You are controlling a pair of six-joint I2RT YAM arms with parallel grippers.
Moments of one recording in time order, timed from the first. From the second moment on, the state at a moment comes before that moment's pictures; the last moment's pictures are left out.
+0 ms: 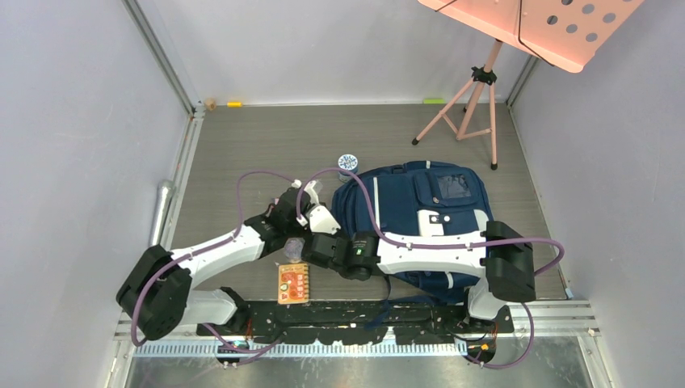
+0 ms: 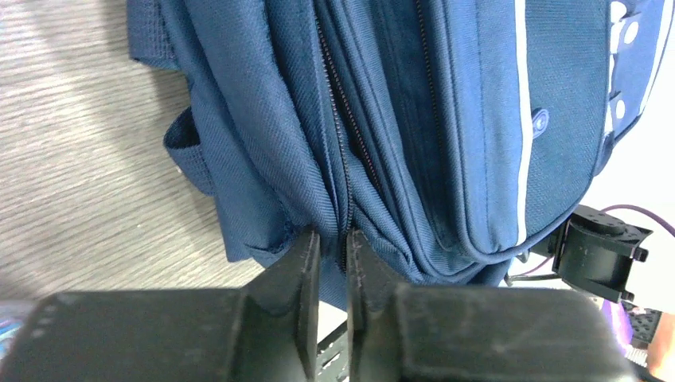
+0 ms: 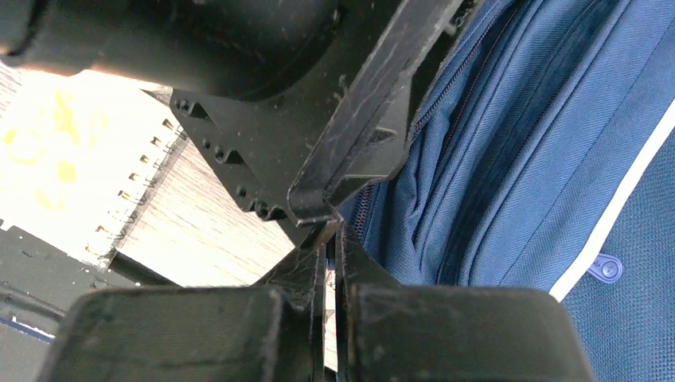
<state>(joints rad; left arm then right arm) -0.71 1.25 0.61 -0.04 0.24 -0.81 1.36 1.65 1.23 -0.64 0.59 0.48</state>
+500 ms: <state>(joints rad) -0.63 1.45 0.86 -0.24 0.34 -0.64 1.34 1.63 1.20 -0.61 0.59 0.41</state>
